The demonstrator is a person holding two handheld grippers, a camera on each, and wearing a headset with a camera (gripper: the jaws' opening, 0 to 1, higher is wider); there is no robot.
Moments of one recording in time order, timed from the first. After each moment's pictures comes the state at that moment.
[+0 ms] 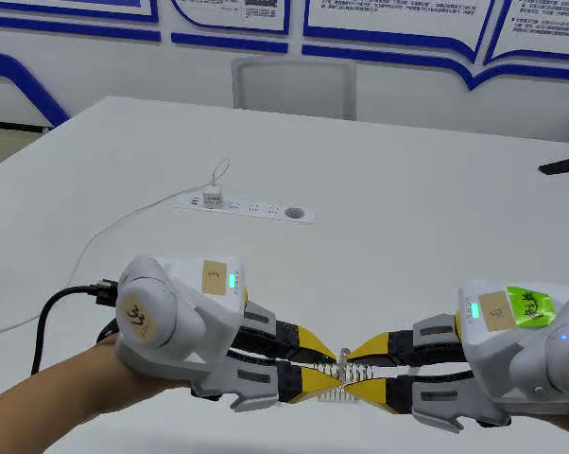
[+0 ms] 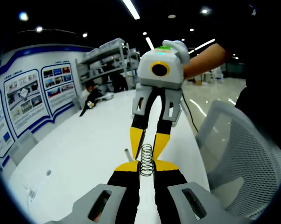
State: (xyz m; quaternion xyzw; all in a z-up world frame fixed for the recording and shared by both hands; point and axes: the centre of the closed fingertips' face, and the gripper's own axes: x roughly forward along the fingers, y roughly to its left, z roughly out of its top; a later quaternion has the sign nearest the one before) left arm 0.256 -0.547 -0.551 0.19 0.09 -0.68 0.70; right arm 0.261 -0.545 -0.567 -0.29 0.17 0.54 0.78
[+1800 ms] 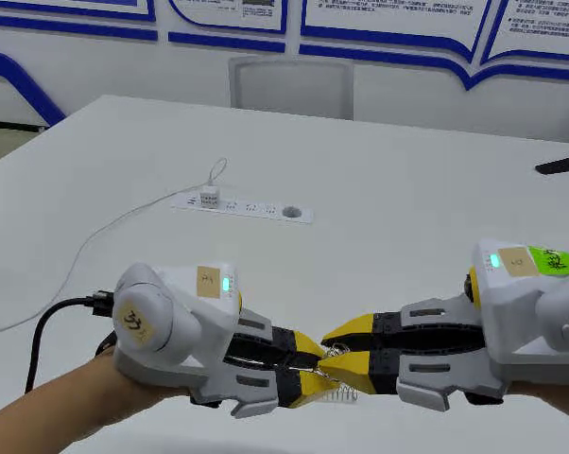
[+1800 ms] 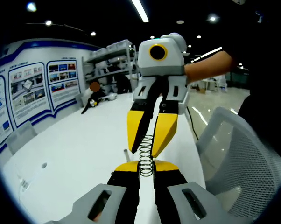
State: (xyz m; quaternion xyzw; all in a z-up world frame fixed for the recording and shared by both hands) left arm 0.257 -0.550 -0.553 0.14 0.10 -0.67 0.72; right arm 0.259 -0.518 -0.522 -0.13 0.15 0.56 0.81
